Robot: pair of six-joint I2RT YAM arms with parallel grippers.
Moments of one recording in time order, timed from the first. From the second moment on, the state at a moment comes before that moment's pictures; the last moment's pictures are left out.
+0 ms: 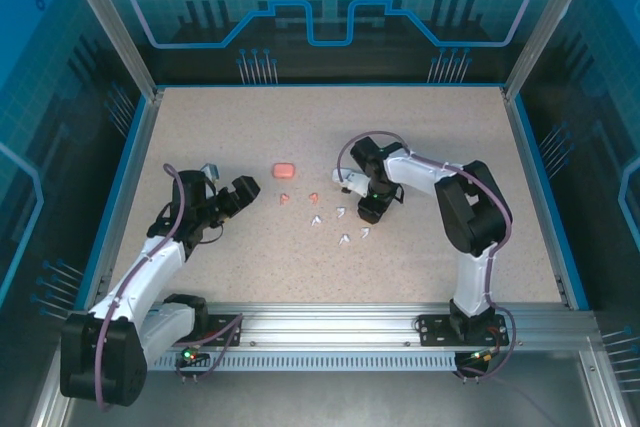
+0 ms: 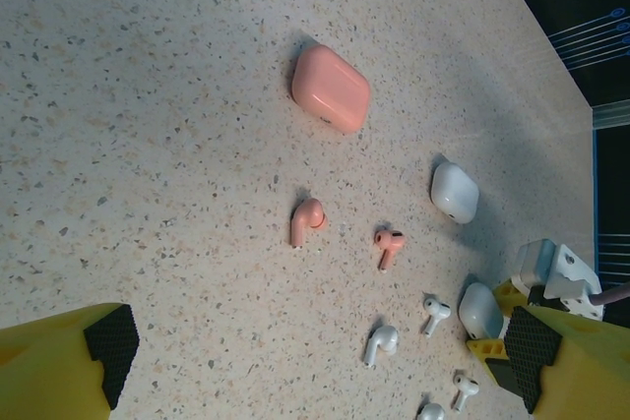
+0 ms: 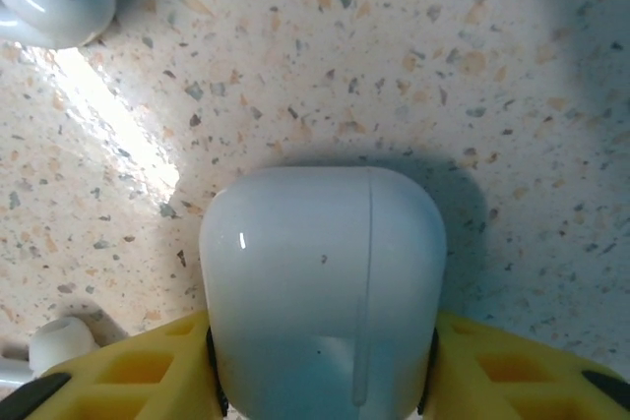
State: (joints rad) left arm -0.07 0.99 0.52 -0.22 0.34 -0.77; right arm 0.51 1.94 1.30 -0.86 0.00 -0.48
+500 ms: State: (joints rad) left arm -0.18 1.07 0.62 -0.07 0.66 -0.82; right arm 0.59 1.40 1.05 -0.61 -0.06 -0.50
